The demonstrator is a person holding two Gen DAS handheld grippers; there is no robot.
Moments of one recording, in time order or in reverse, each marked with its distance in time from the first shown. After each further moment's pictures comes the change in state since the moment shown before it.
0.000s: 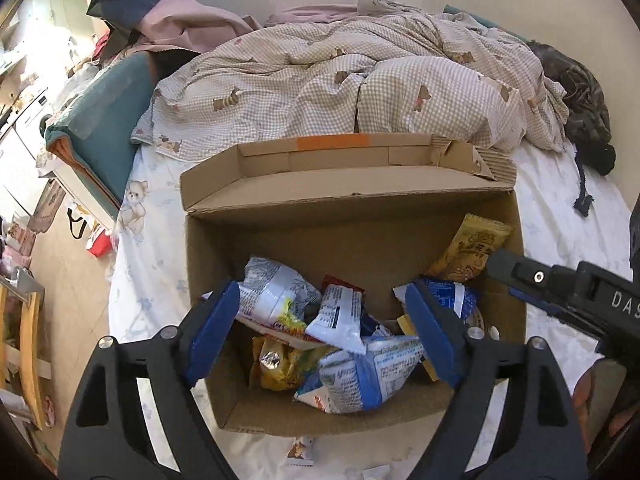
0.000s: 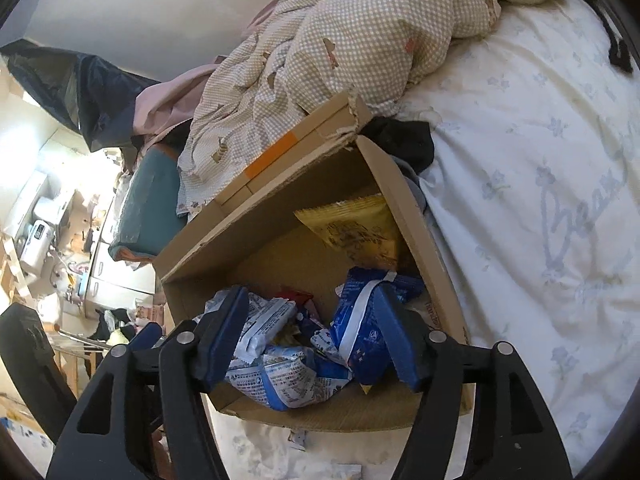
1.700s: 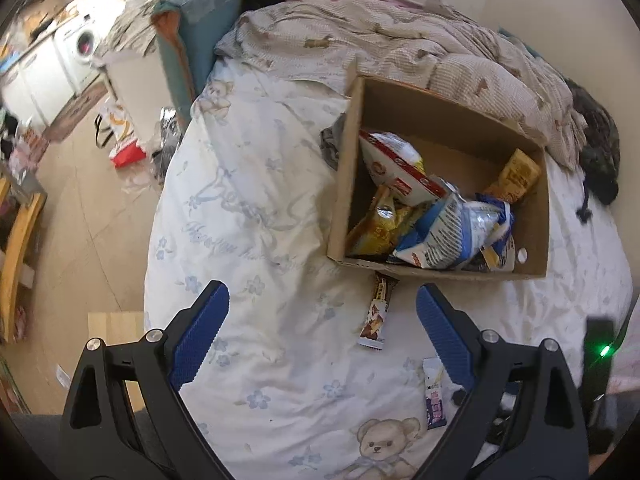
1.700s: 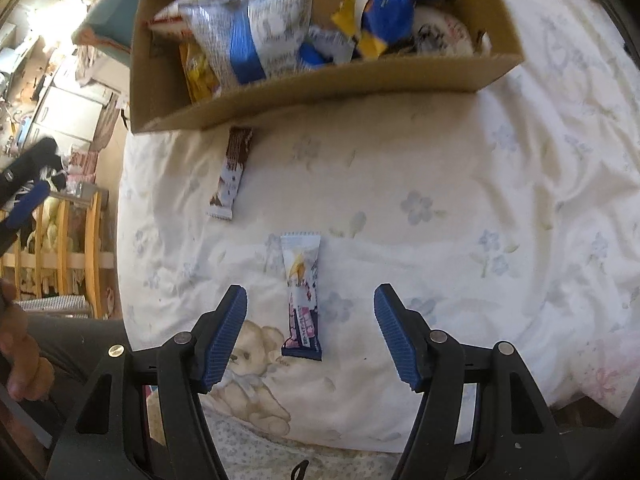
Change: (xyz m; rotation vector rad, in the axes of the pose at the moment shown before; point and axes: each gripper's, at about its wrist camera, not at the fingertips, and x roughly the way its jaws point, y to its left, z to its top) left arm -0.059 0.117 -0.128 -0.273 0.075 -0.012; right arm 0.032 0.012 -0.197 -0.268 0.454 -0.264
